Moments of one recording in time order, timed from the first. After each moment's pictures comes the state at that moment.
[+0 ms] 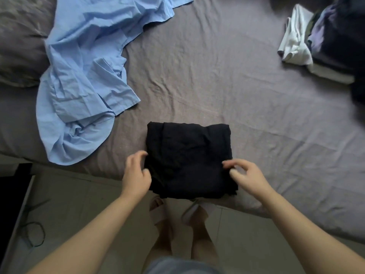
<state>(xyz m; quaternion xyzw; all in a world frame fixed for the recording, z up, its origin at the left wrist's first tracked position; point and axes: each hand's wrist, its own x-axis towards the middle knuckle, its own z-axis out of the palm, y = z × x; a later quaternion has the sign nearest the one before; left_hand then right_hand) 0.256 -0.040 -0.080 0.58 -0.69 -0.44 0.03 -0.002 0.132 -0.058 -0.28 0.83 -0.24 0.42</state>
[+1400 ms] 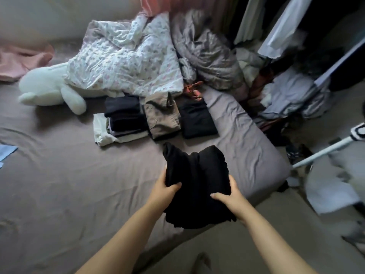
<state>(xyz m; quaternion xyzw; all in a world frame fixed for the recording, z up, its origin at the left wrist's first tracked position) -0.174 0.331 0.193 0.25 -0.68 -0.68 -0.10 -0.225 0.544 0.189 0.10 0.78 -0.53 0.33</state>
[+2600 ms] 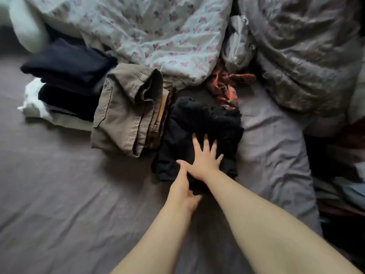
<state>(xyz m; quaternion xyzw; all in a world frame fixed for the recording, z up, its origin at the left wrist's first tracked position) -0.630 0.432 -0.064 0.57 -0.04 -0.82 0.06 -0.725 0.438 -0.092 -0.33 0.88 -0.04 0.33</state>
